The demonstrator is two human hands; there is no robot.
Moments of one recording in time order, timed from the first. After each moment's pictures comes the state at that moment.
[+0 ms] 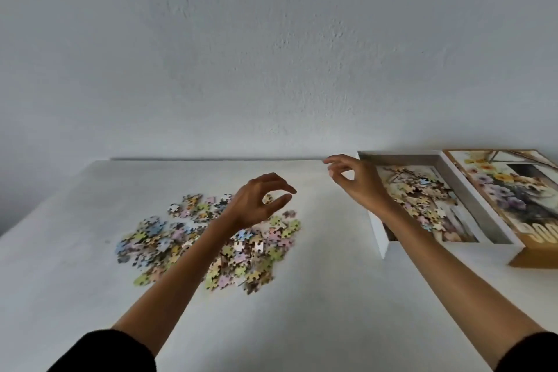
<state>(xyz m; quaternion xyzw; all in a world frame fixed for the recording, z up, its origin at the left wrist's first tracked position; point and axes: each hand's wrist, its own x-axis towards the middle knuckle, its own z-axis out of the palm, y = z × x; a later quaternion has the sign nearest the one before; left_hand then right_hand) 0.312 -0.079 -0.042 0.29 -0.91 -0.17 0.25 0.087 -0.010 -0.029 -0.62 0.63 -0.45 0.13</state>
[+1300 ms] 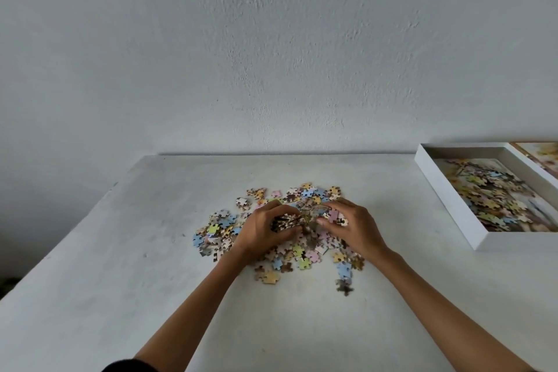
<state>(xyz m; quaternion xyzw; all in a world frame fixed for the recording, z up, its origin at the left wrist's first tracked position) 0.451 -0.092 -0.097 0.32 -0.89 -0.22 0.25 0.249 -0.016 -0.100 -0.69 0.61 -0.39 0.07</state>
